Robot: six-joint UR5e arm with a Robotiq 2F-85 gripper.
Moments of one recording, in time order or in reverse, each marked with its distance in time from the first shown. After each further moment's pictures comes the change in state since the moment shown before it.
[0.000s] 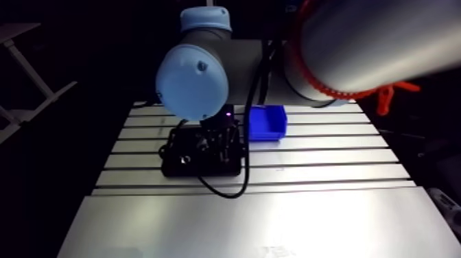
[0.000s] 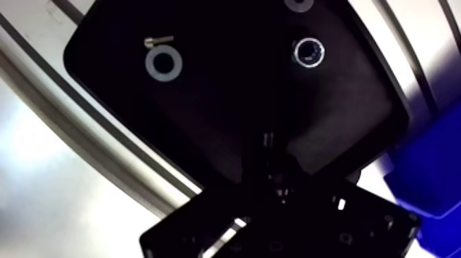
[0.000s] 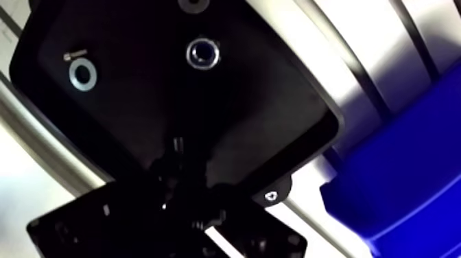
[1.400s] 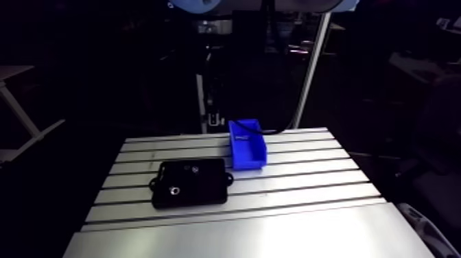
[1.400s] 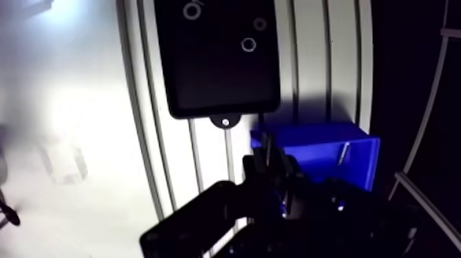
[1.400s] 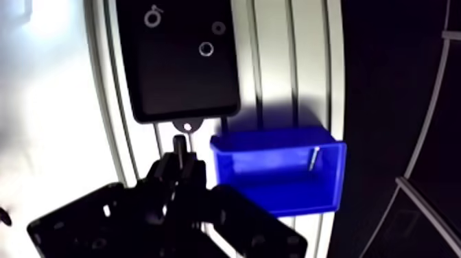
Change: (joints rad) arm -0.081 -0.176 -0.295 0.368 0.058 -0.772
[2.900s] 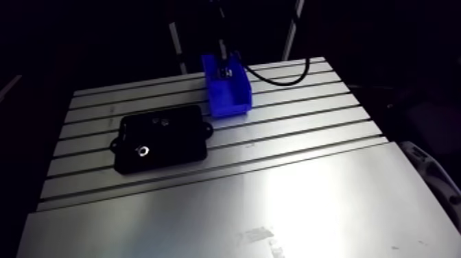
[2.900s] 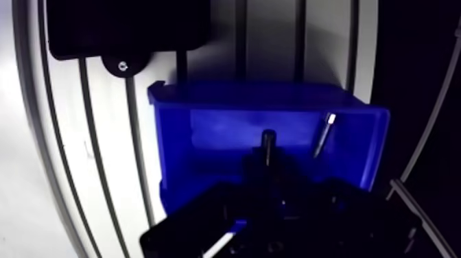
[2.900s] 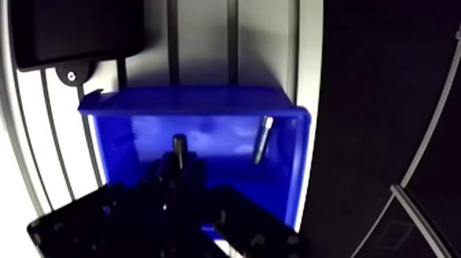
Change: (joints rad) arm -0.098 0.329 -0.102 -0.207 -0.046 -0.178
